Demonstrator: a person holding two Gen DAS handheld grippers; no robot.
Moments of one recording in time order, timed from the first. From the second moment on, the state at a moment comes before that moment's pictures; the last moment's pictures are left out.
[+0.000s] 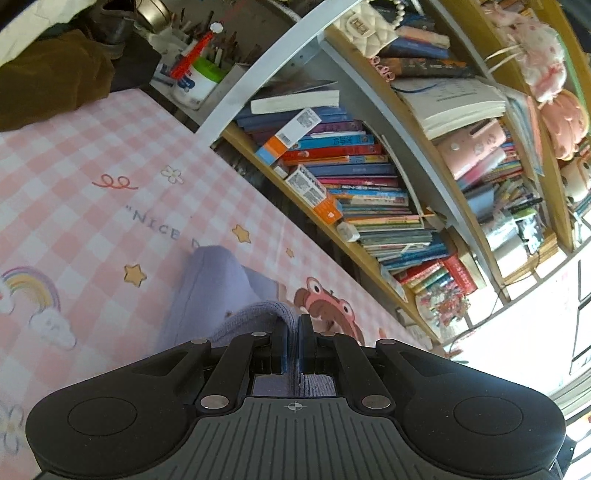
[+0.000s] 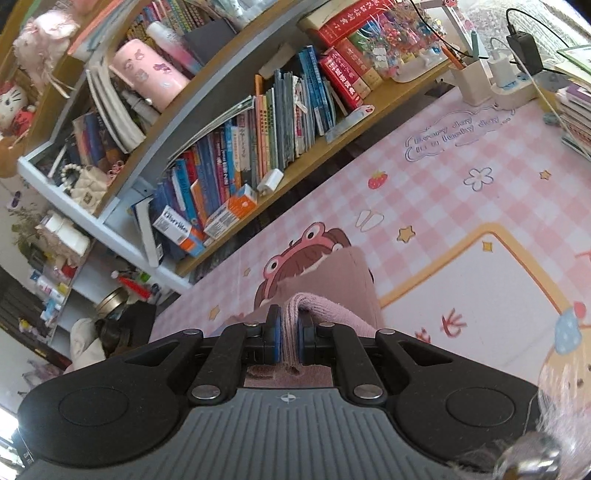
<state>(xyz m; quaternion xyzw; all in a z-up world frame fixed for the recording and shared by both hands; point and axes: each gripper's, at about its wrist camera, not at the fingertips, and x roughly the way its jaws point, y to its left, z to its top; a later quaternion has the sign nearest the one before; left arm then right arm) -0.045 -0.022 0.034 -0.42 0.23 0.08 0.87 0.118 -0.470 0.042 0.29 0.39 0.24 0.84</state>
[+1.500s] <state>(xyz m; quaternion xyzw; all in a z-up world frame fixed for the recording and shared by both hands) 0.078 0.002 -0.014 -0.16 0.34 0.05 0.92 0.229 -0.378 -0.015 0.04 0.39 0.24 0.89</state>
